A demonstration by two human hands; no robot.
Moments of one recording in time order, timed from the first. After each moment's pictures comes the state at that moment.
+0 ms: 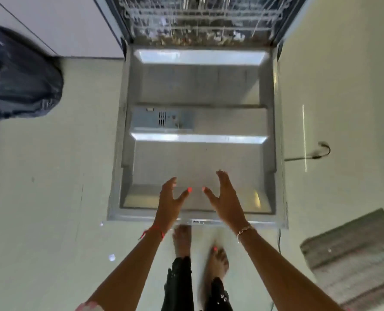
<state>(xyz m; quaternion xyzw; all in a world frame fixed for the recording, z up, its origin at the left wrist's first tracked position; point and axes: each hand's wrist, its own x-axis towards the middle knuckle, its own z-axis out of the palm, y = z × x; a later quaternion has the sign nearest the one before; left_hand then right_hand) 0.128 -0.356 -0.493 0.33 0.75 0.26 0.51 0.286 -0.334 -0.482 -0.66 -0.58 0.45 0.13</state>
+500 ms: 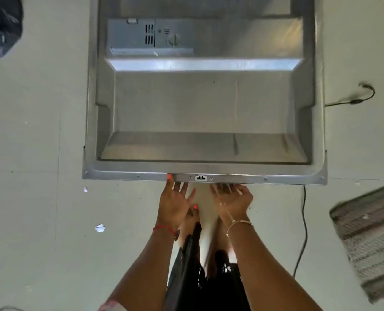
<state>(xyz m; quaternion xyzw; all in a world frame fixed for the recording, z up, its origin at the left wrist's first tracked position) 0.149 -0.473 -0.611 -0.20 0.52 0.48 0.68 0.279 -0.453 -0.618 -0.56 0.30 0.61 0.47</state>
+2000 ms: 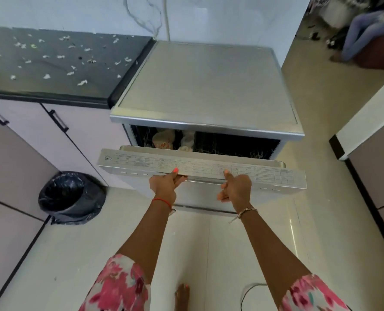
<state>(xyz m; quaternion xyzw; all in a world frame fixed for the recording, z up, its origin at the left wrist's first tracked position) 0.123 -0.052 -0.024 0.02 0.59 0.64 0.50 0.291 -0.037 -0.032 -0.67 -0.37 0.50 0.41</state>
